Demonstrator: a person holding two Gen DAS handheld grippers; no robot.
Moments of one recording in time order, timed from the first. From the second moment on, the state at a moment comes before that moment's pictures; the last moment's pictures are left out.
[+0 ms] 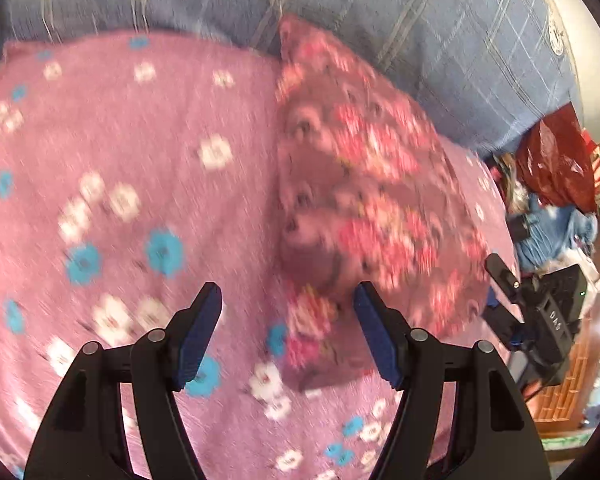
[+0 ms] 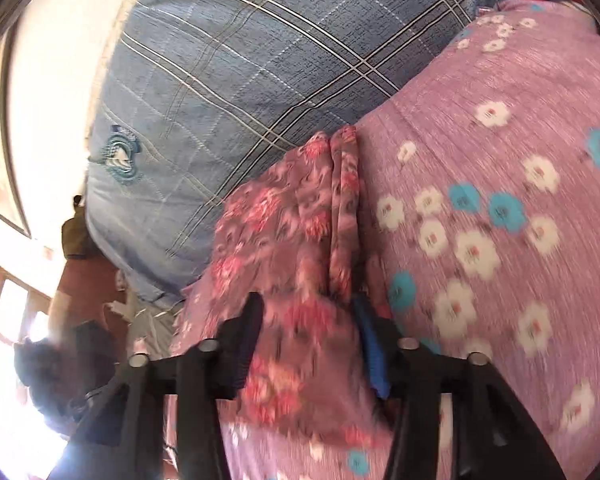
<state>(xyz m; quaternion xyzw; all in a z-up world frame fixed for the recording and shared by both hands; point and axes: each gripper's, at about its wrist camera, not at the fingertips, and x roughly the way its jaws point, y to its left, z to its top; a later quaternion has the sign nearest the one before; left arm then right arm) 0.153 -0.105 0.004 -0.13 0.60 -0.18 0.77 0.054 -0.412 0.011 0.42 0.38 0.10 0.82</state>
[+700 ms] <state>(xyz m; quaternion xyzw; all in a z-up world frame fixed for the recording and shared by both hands) 0.172 -0.100 0.054 -0.18 0.55 -0.24 0.78 0.058 -0.406 0.065 0.31 0.33 0.09 0.89</state>
